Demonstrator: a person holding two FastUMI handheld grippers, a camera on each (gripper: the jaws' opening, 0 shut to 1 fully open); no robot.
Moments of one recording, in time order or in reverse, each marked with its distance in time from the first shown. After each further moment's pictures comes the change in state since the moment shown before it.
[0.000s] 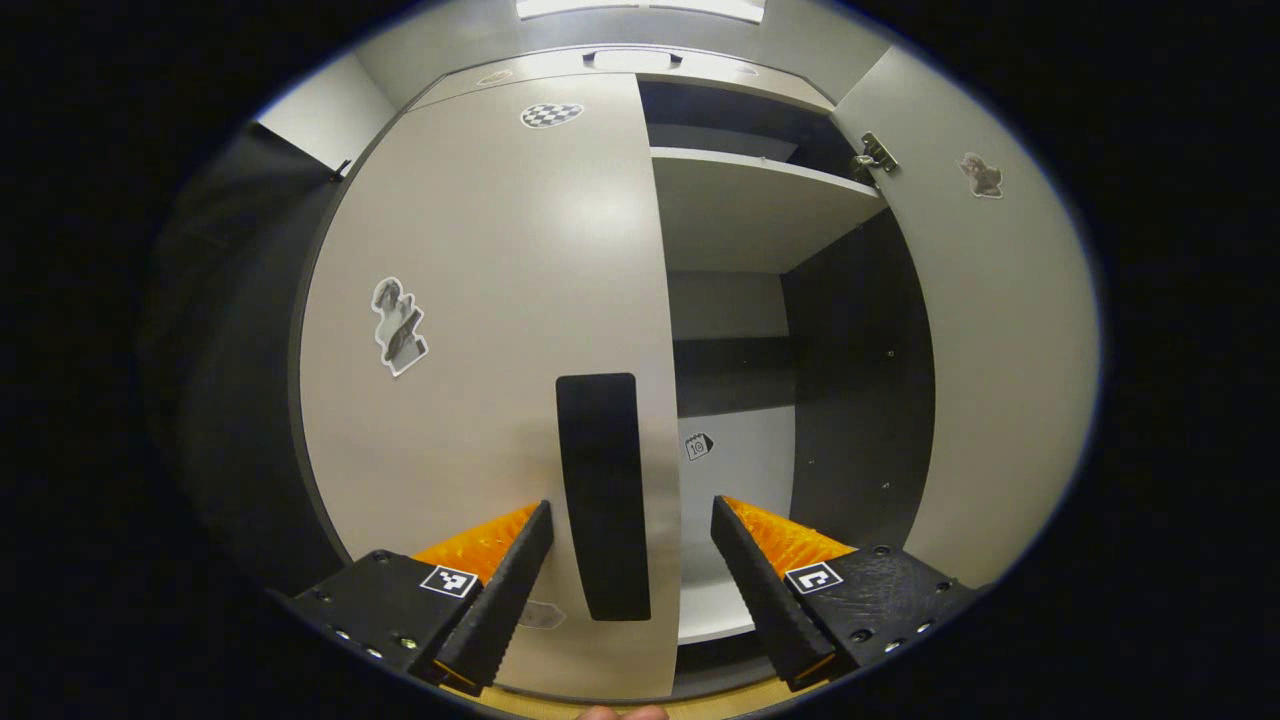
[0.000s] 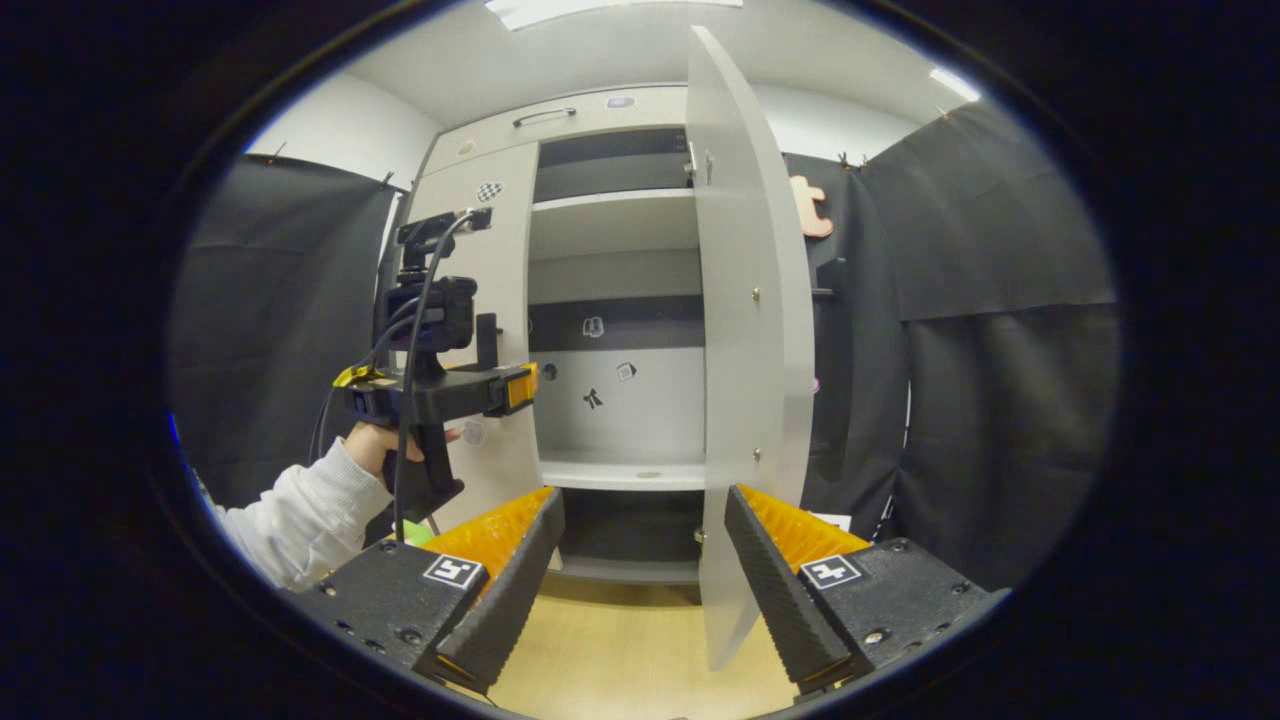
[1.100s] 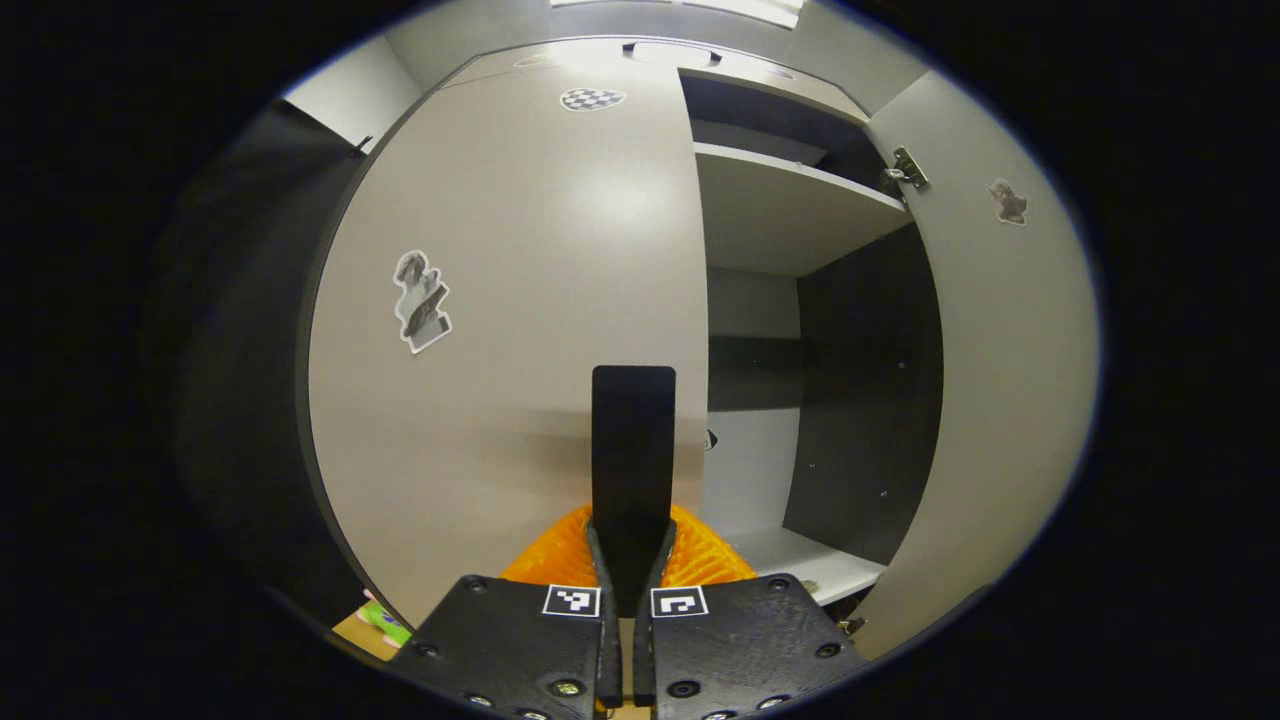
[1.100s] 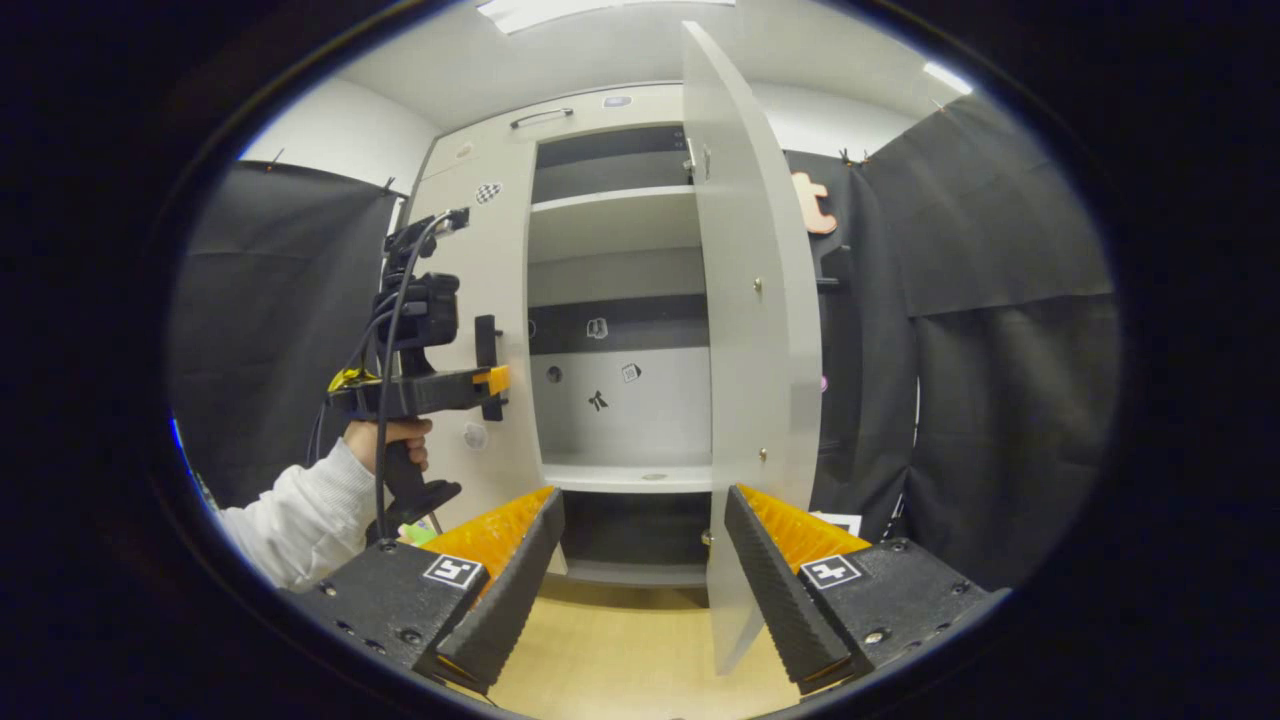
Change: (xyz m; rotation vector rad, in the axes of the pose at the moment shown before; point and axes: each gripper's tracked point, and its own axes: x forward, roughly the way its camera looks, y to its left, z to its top) left arm -0.003 0.007 -0.004 -0.046 0.038 0.003; right arm 0.007 -0.003 -0.002 0.013 -0.009 0.016
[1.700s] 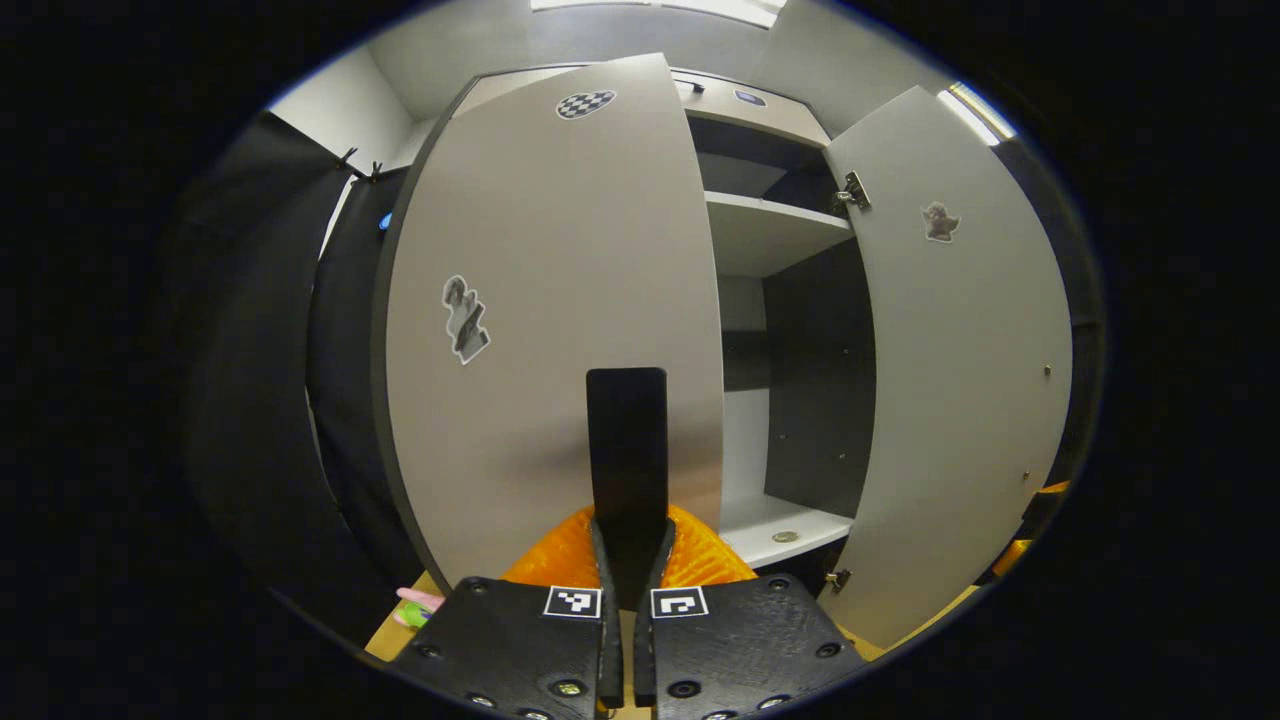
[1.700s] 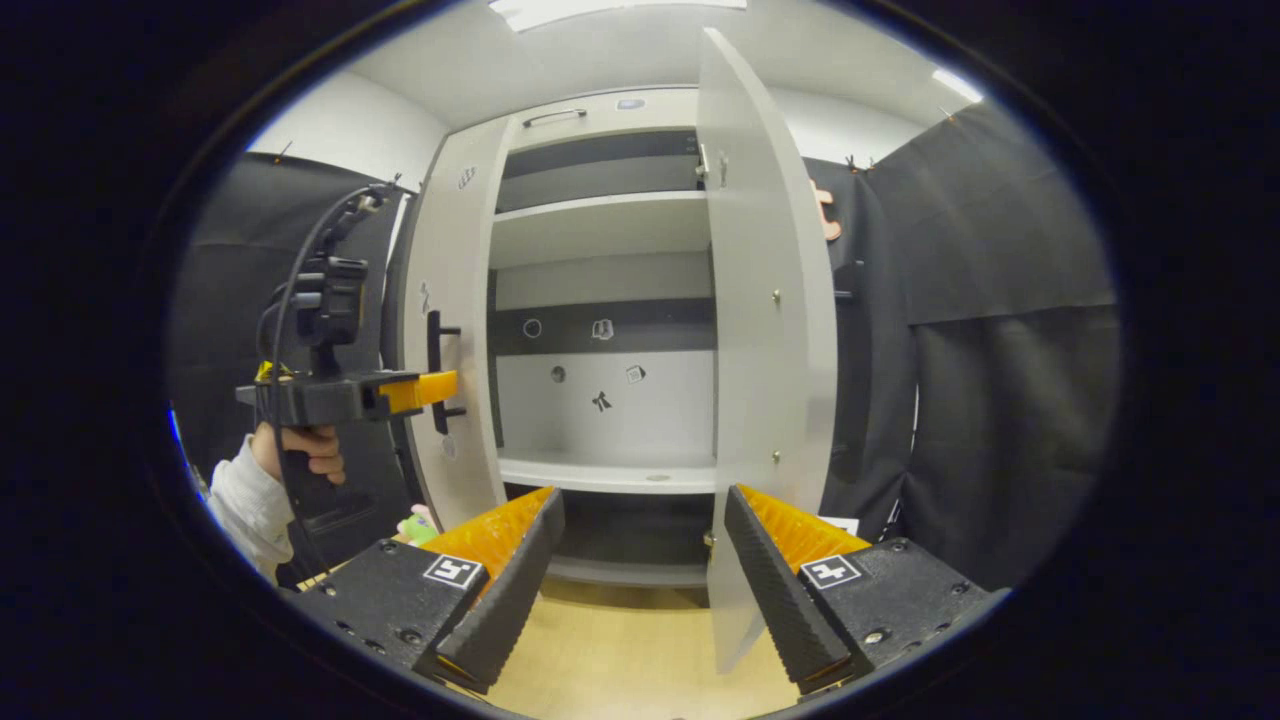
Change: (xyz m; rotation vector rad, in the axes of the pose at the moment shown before) left arm -0.062 0.016 0.004 0.020 0.023 -0.073; right arm -0.005 0.017 0.001 -0.023 -0.003 0.008
